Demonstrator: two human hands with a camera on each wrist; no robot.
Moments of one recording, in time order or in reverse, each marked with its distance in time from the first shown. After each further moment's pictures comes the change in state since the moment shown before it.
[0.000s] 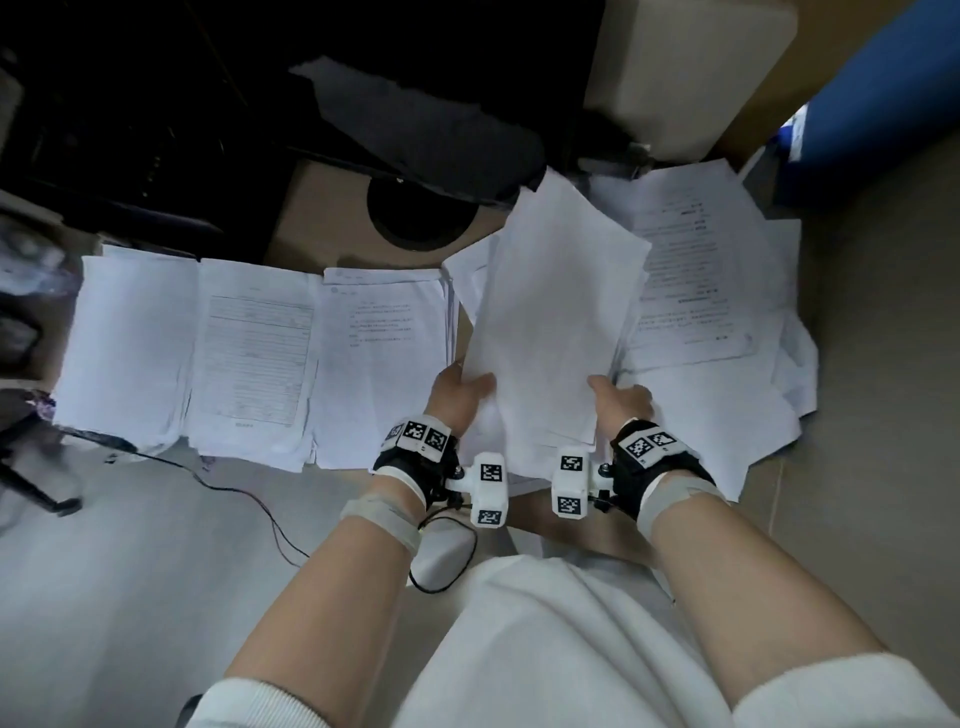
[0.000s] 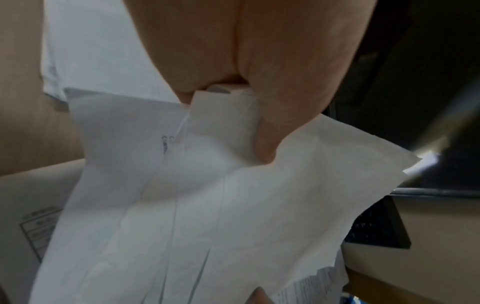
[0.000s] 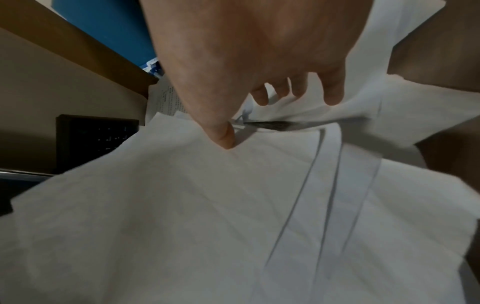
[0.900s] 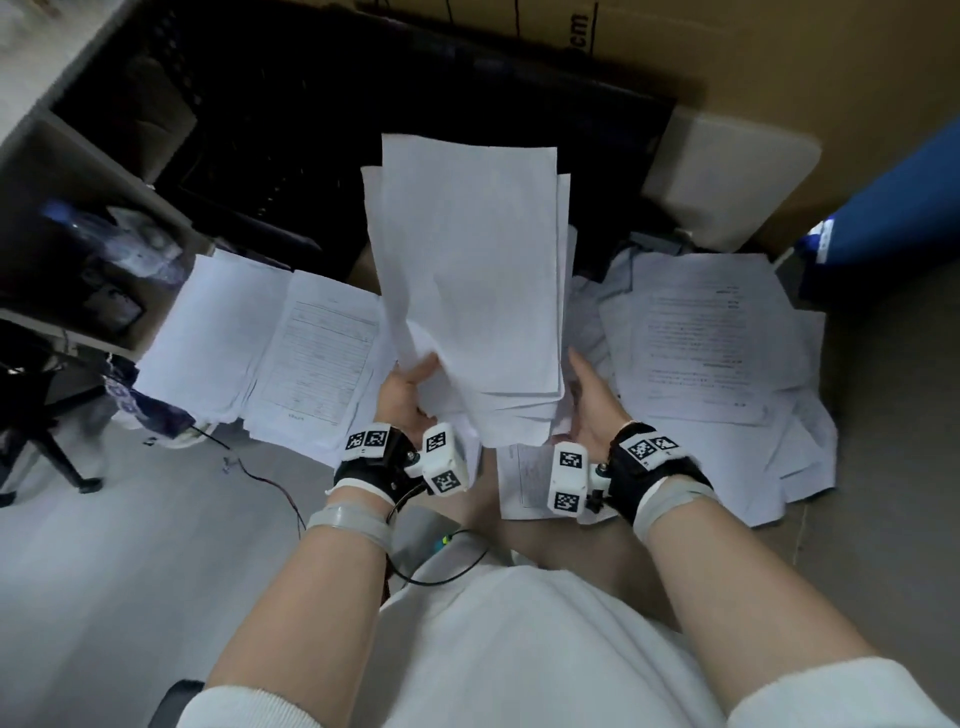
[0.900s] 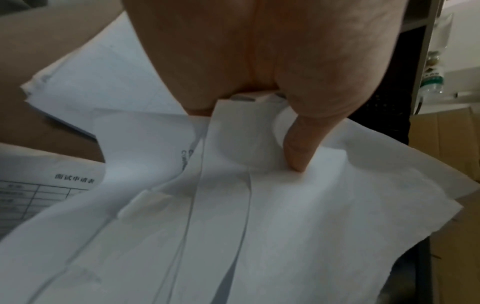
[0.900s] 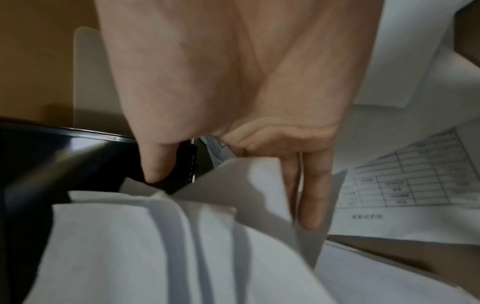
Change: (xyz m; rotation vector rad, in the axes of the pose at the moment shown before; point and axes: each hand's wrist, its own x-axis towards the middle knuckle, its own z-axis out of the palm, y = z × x) left_hand -0.047 0.012 -0.092 -0.934 -0.006 -0.033; right_hand -0.094 -0.054 0.018 0.349 -0.759 -0.134
